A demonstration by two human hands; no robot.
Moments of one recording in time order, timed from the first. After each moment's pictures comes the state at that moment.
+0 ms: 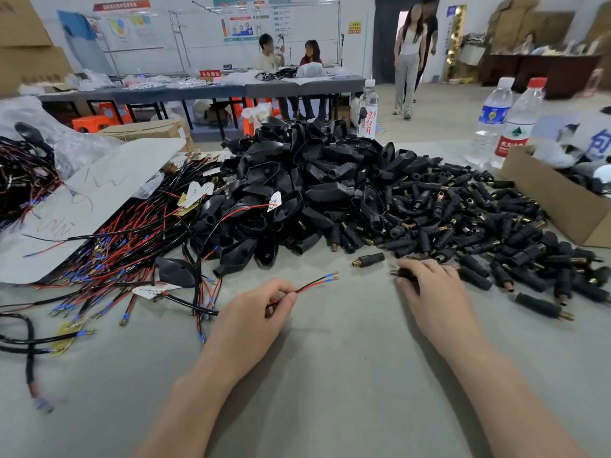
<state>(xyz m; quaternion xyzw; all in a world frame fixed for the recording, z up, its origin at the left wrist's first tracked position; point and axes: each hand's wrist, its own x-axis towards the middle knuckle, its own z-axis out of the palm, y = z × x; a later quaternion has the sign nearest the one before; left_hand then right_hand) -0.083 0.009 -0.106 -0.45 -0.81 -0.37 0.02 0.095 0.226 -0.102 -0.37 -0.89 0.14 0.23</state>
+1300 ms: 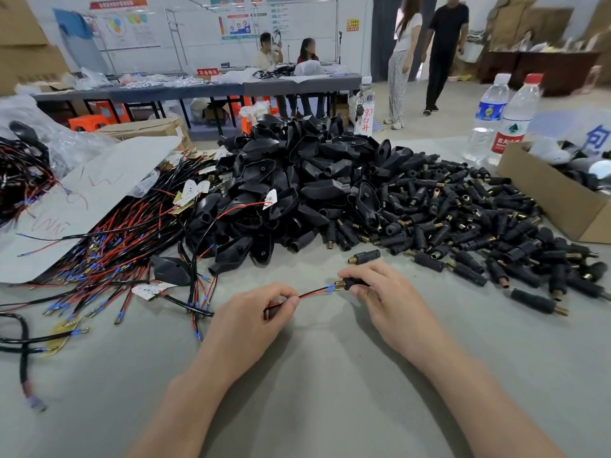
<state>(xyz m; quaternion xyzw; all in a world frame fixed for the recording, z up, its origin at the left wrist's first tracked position) -0.076 0.005 -0.101 -0.47 -0.81 -0.33 0.02 0.080 0.190 -0.092 -0.16 -0.91 0.28 0.25</state>
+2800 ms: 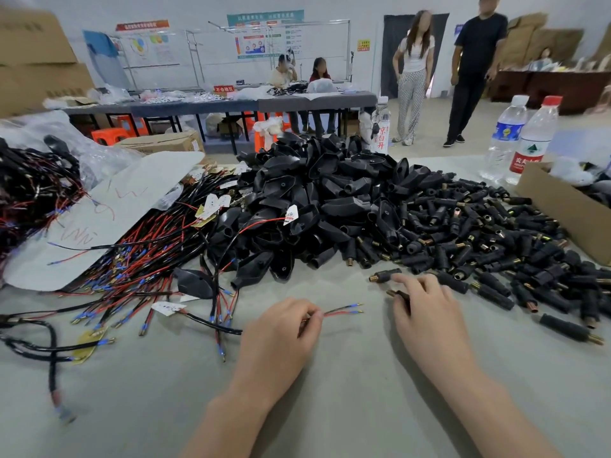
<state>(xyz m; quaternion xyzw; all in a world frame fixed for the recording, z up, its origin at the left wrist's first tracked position) -0.060 0.016 -0.099 -0.43 -0.84 -0.32 0.08 0.074 0.188 -0.092 -0.37 -0.89 0.13 0.24</state>
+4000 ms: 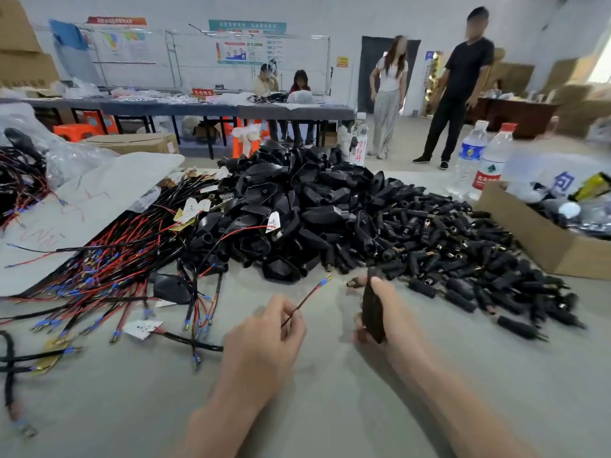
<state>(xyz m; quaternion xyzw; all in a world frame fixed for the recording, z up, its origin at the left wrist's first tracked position) -0.051 0.019 -0.098 -0.39 -0.84 -0.37 0.07 0.056 0.181 -0.092 -0.29 -0.53 0.75 0.26</state>
